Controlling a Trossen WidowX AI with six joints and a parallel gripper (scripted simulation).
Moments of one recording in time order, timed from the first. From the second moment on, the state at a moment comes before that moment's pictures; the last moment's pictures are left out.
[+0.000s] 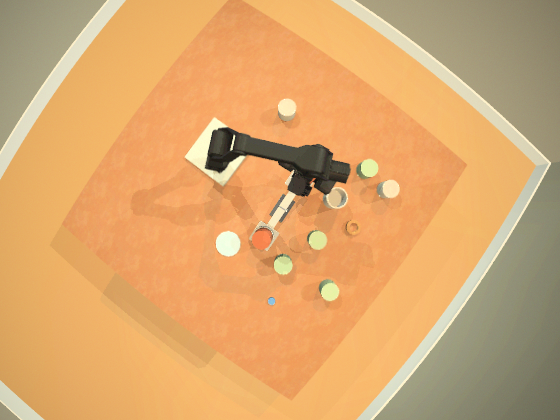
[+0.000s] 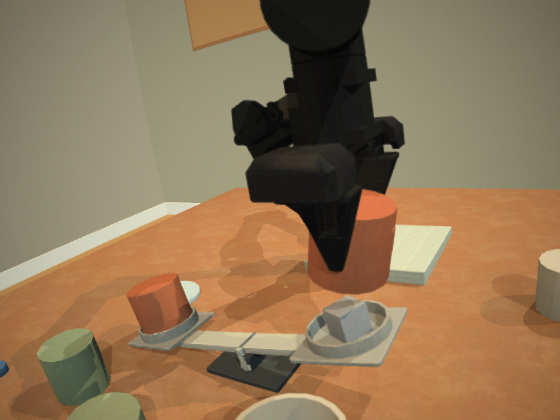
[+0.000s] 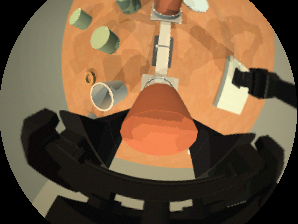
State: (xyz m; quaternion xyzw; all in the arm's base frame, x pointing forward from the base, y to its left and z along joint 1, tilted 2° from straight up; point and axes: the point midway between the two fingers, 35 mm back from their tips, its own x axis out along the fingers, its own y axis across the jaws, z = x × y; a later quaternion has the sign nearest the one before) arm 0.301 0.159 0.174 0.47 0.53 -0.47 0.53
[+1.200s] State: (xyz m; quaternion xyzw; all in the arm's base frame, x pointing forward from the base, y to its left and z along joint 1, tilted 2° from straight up) arm 0.298 0.158 0.187 0.47 0.53 -0.47 0.53
